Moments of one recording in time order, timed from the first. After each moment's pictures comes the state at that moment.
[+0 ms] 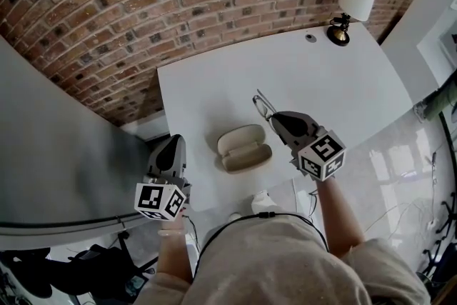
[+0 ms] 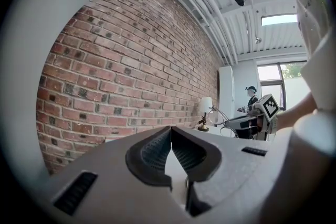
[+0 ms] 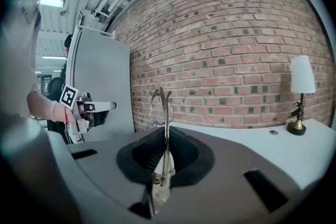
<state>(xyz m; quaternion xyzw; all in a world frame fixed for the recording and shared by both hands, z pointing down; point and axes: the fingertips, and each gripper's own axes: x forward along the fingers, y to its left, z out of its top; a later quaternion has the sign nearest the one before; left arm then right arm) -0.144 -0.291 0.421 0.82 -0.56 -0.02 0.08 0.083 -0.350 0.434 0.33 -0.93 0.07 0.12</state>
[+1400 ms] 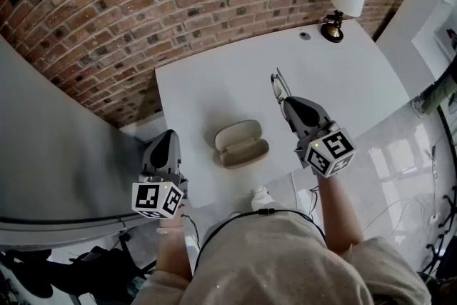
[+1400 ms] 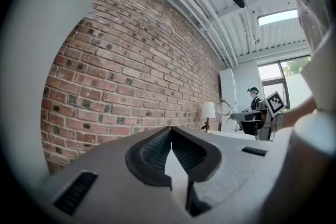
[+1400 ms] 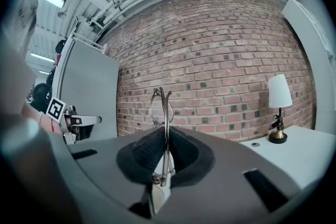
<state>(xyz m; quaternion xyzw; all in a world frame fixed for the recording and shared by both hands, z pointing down) -0.150 -0.282 0.396 0.81 -0.58 -0.03 0.04 0.121 -0.351 0.379 0.42 -0.91 0.03 0.03</state>
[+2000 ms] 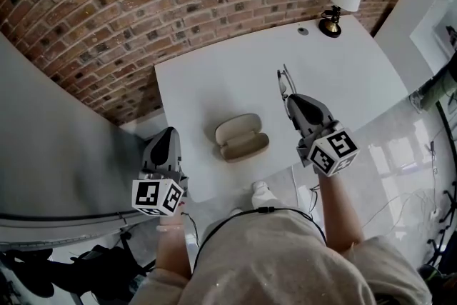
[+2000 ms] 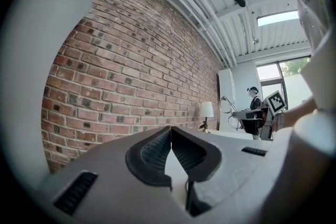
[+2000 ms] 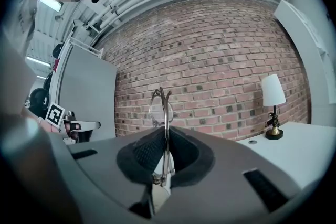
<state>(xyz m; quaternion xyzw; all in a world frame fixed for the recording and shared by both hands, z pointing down) -0.151 -0.271 0.398 0.82 -0.57 -0.03 0.05 0.130 -0.334 0.374 0.43 -0.90 0.04 0.00</state>
